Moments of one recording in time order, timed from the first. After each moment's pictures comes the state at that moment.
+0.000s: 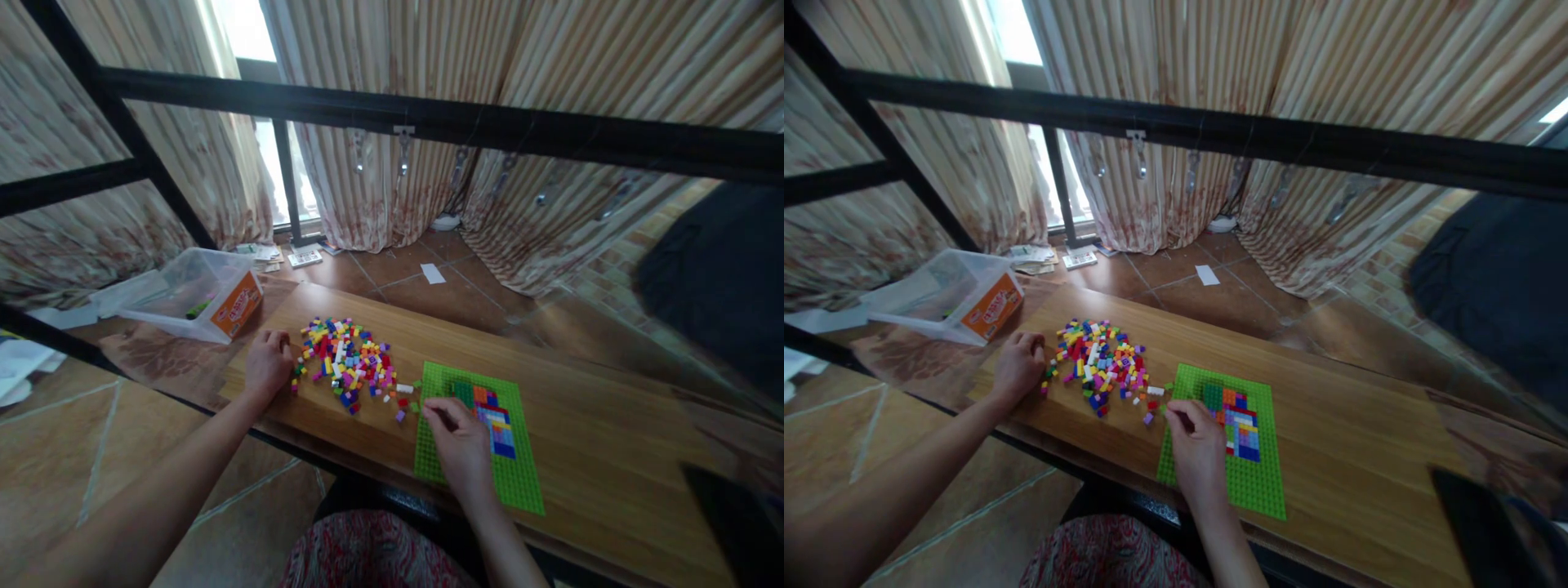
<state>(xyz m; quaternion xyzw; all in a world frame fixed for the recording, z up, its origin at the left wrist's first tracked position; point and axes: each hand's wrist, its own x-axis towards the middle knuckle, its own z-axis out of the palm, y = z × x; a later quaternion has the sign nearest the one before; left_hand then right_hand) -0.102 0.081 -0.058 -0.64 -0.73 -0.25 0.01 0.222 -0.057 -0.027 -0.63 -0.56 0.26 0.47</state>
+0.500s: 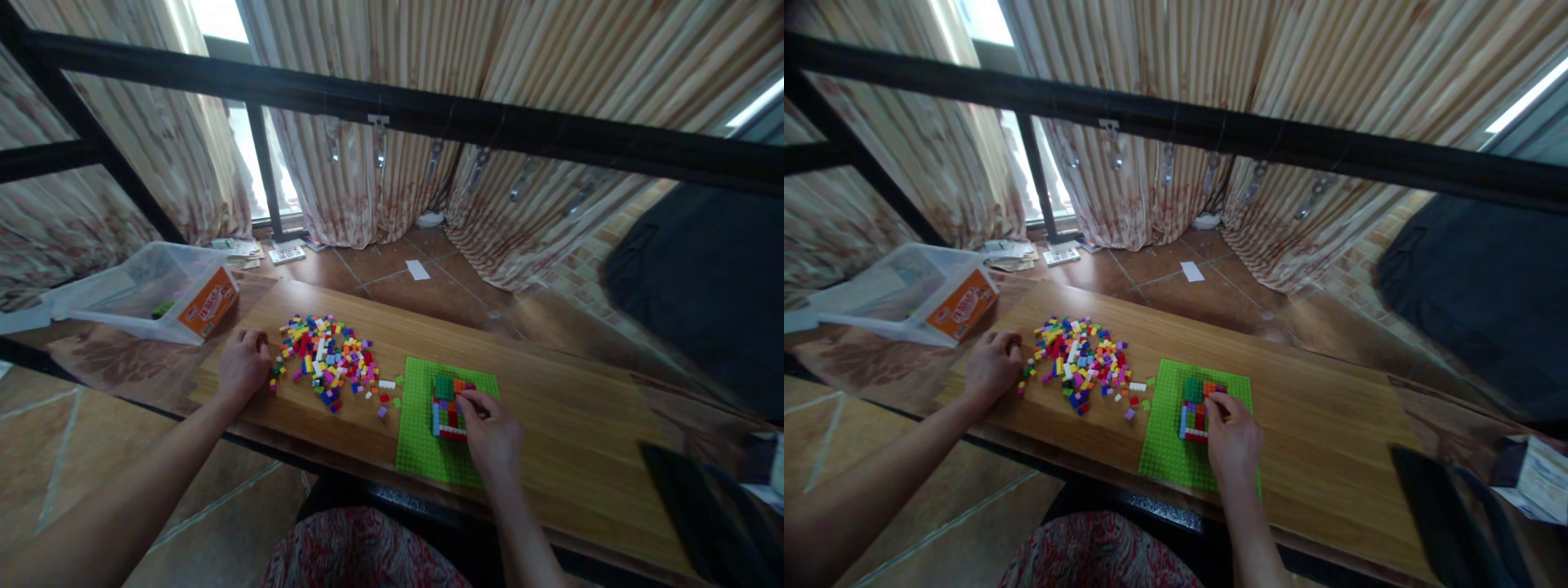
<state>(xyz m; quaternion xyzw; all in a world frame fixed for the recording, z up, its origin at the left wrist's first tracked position) -0.102 0.083 -0.059 -0.64 -0.73 -0.25 0.03 0.297 -0.058 -0.039 -0.77 -0.49 0.12 0.40</state>
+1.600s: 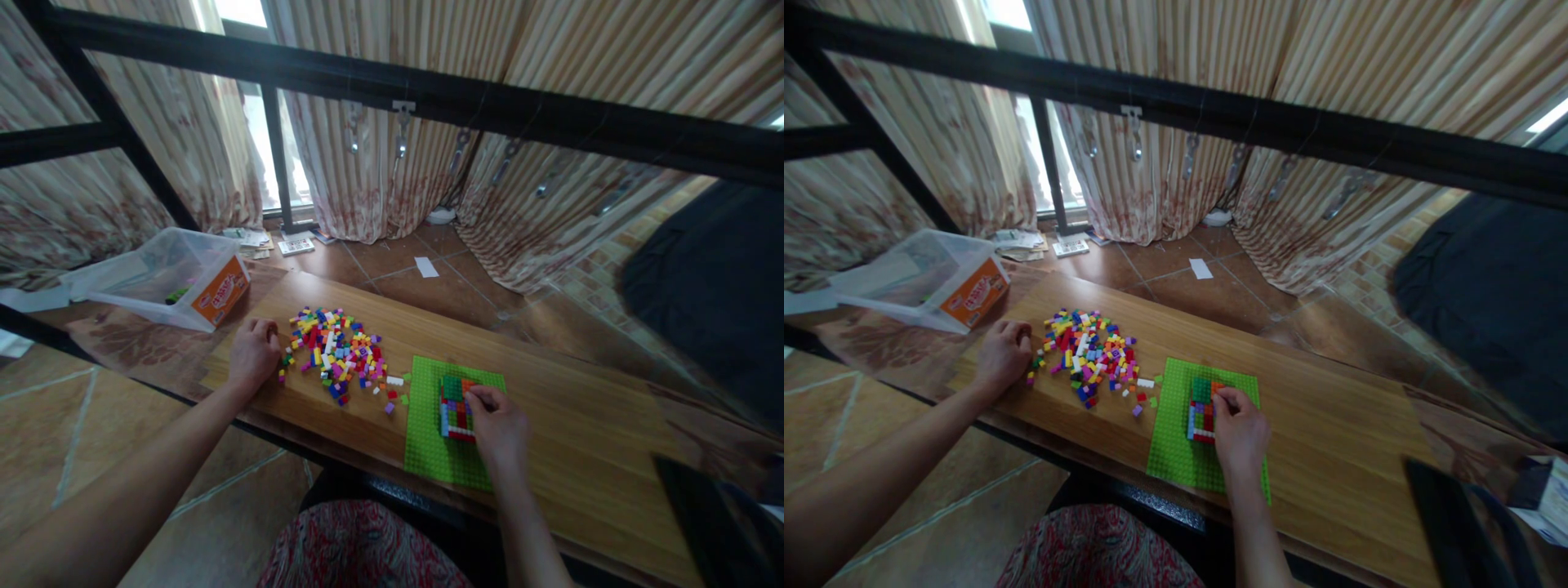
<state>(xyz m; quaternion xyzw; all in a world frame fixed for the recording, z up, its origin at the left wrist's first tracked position) -0.102 0.083 -0.059 -0.64 -0.73 -0.24 0.02 0.300 -0.046 -0.042 -0.78 -0.47 0.13 0.38</state>
